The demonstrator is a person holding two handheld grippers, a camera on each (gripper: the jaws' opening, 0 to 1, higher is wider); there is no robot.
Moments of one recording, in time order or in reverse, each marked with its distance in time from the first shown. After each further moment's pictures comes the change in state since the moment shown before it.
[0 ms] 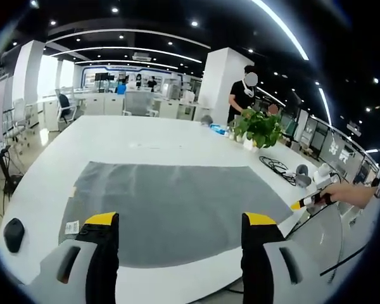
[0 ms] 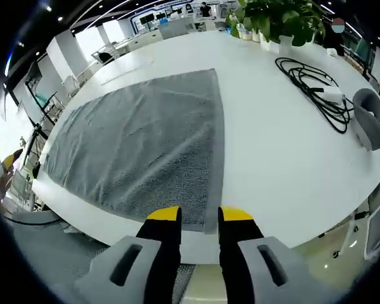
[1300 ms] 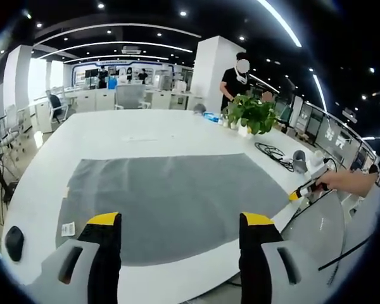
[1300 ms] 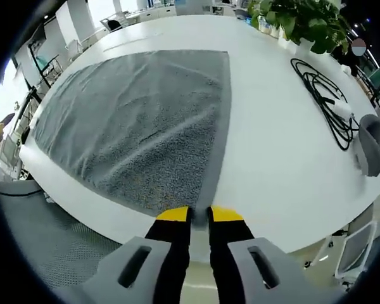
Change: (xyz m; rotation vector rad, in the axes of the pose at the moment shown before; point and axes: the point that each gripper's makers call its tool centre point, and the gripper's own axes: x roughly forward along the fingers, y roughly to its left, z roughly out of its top) left arm 0.013 -0.011 -0.010 0.060 0.071 -0.032; right arm 0.016 -0.014 -0.009 -0.166 0.122 -0.059
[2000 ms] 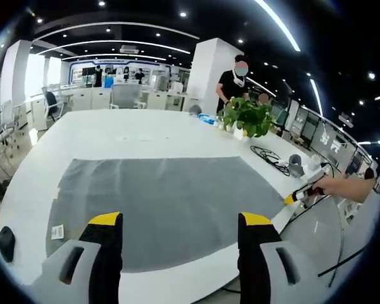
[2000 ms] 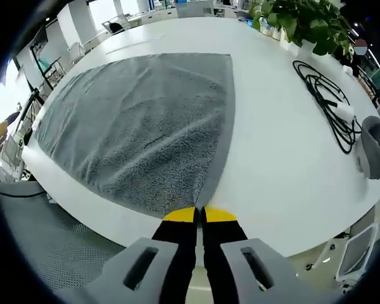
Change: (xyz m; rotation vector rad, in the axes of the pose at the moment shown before) left arm 0.014 -0.008 0.004 -0.019 -0.008 -0.042; right arm -0.008 0.012 0.006 -0.019 -0.015 0.013
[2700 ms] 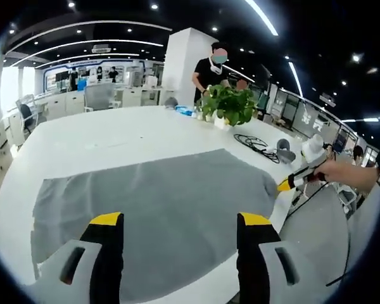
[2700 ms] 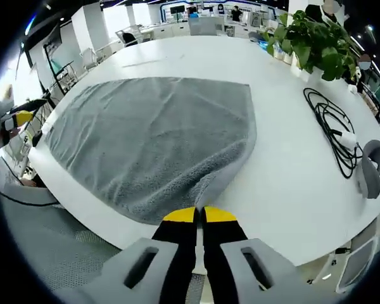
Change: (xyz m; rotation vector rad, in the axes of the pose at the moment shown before) left arm 0.065 -0.039 0.020 0.126 0.057 -0.147; right arm -0.012 0.032 0.037 -0.056 -0.121 0.034
